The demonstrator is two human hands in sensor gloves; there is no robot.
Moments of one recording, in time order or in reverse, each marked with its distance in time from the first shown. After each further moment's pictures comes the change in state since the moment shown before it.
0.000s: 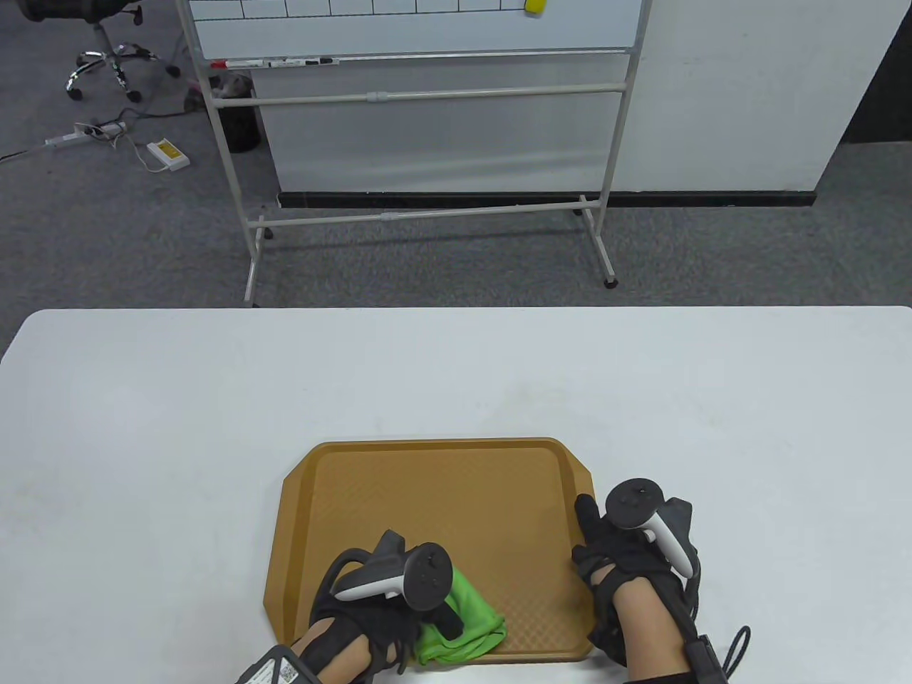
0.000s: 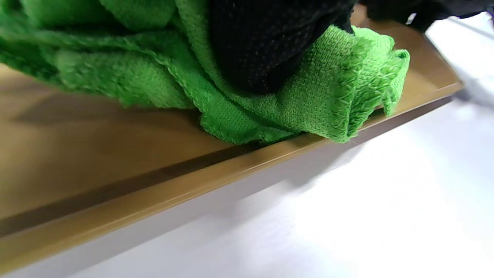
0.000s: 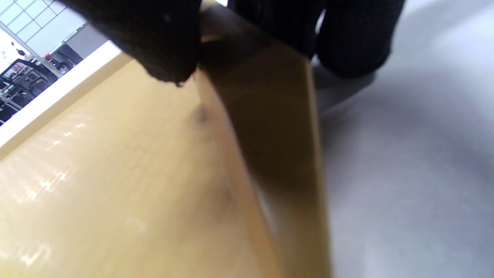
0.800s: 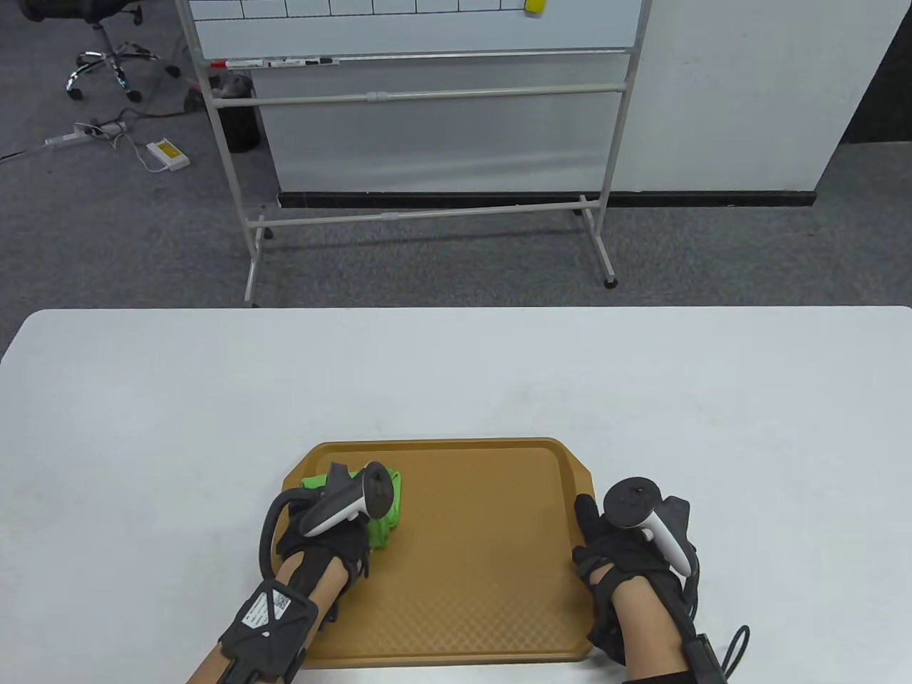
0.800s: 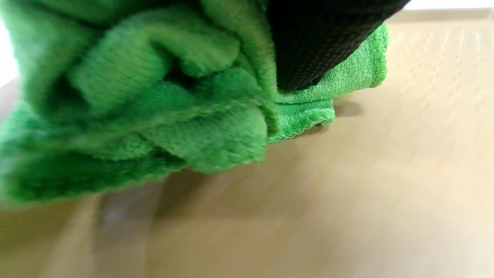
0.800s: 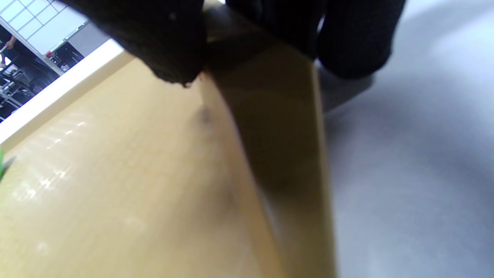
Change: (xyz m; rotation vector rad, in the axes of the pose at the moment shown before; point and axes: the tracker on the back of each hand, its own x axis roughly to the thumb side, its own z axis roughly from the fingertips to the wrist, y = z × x) left_hand -0.086 0.048 -0.046 0.117 0.471 0.068; right_hand 0.002 -0.001 -0.001 -0.008 -0.005 0.017
